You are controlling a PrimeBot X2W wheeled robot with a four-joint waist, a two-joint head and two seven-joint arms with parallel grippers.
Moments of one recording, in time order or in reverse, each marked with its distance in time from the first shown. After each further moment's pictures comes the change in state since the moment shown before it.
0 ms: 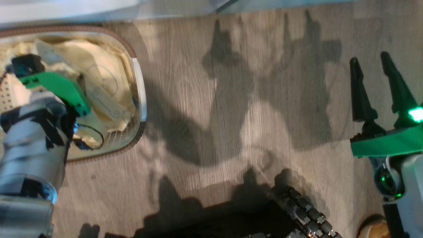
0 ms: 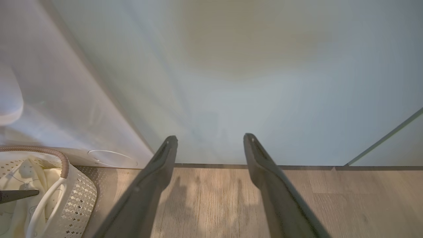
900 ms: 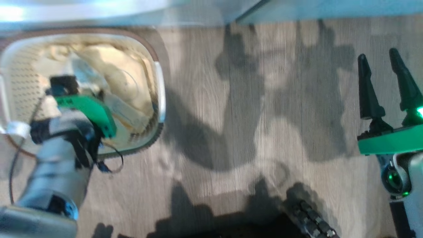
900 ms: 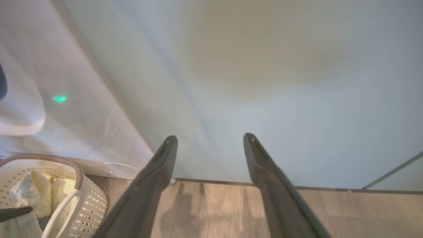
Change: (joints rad) left arm 0.062 -0.065 -0.105 0.003 0.030 -0.052 -0.141; right arm -0.021 -0.021 -0.016 0.015 -0.003 0.000 -0.003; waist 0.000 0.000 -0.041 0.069
